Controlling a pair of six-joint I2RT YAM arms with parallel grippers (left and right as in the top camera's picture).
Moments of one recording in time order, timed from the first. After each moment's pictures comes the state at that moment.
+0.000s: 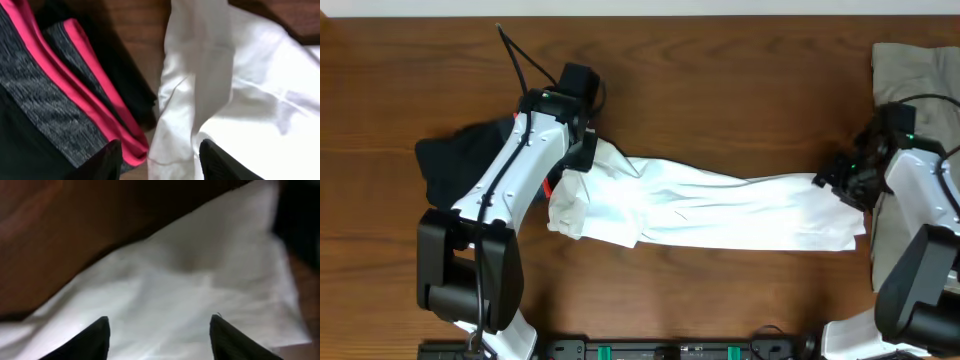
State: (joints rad) left arm -0.28 1.81 1.41 -1.03 -0.20 -0.10; right arm -0.30 1.70 1.09 -0.82 -0.13 0.30
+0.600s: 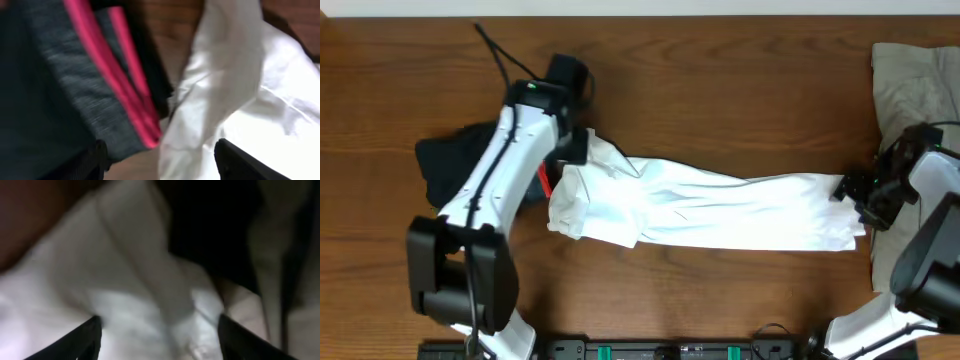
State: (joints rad) left arm -0.23 1.78 1.49 -1.14 -0.21 -0.22; right arm -0.45 1.86 1.11 -0.82 -0.12 0.20
